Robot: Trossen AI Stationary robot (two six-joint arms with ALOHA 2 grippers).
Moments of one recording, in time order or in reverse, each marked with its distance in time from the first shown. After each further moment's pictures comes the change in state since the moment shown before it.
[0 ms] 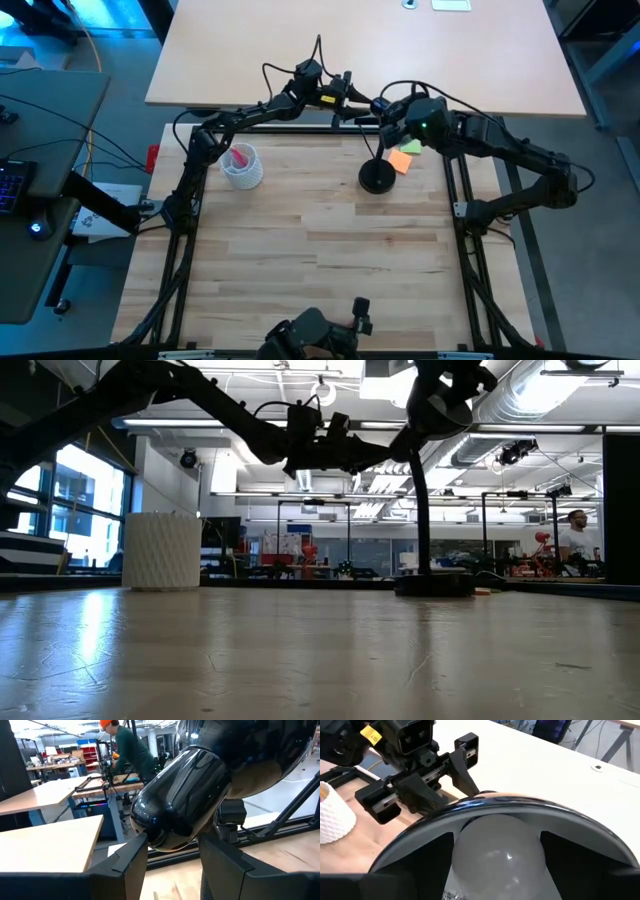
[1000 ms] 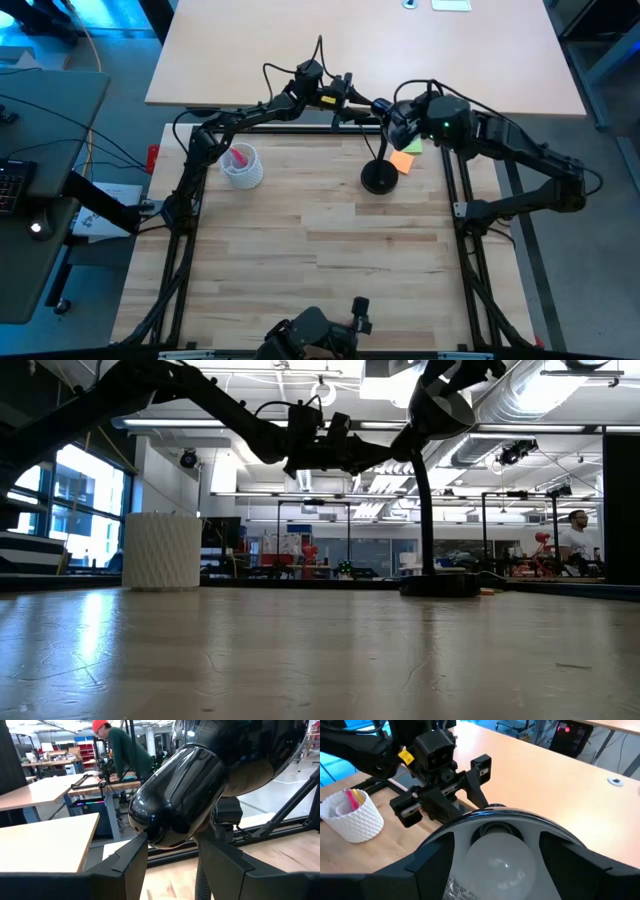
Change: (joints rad) left arm -0.001 0.000 0.000 -0.021 0.006 -0.004; right arm 0.017 -0.097 0.000 0.016 -0.068 -0.065
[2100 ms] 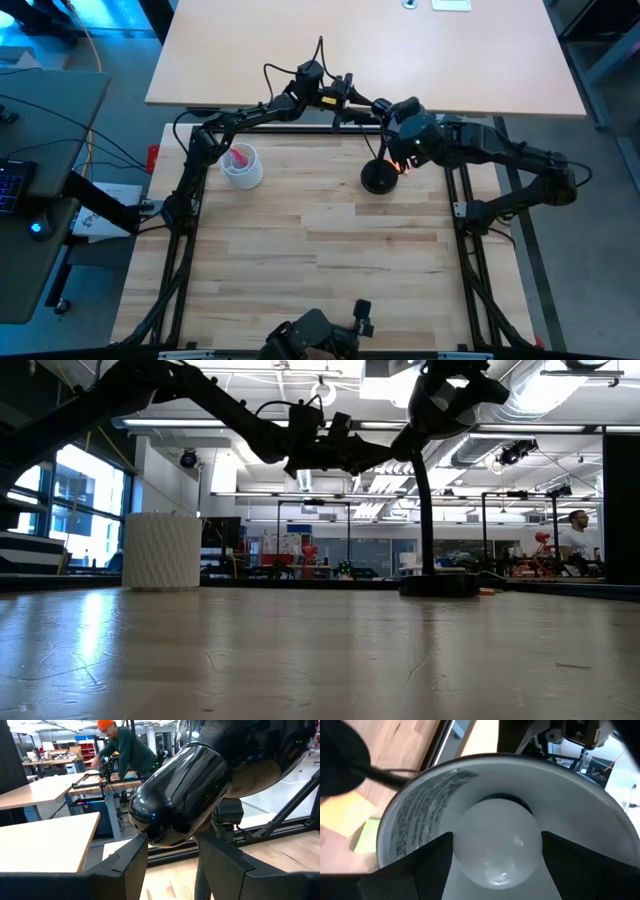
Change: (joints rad) left arm -0.006 0.000 0.000 -0.002 -0.011 -0.002; right arm 0.089 0.109 0.003 -0.157 0.161 -1.375
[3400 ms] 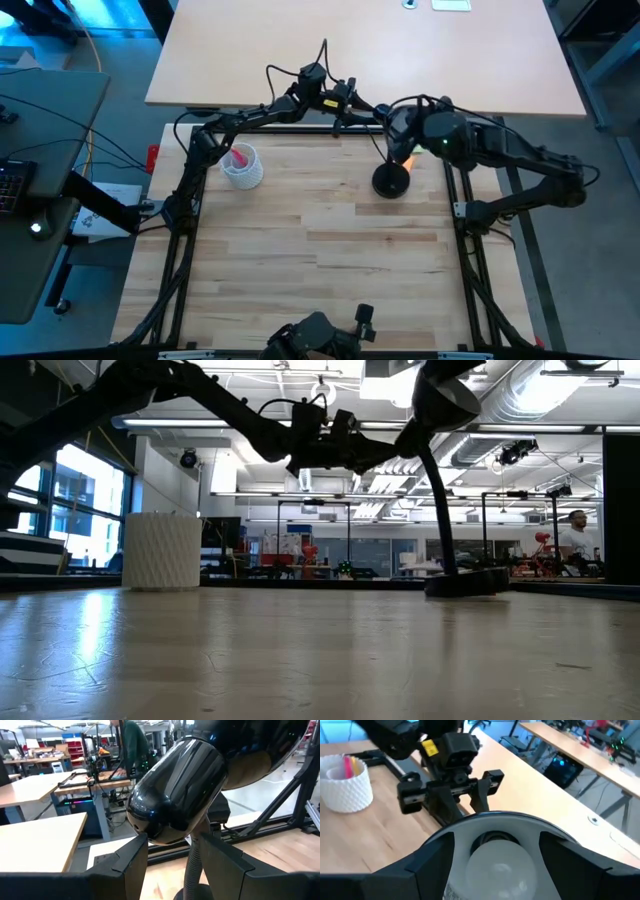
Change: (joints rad) left arm -0.018 -0.002 0.000 -0.019 0.034 0.002; right arm 0.067 -0.103 -0.003 0.152 -0.012 1.157
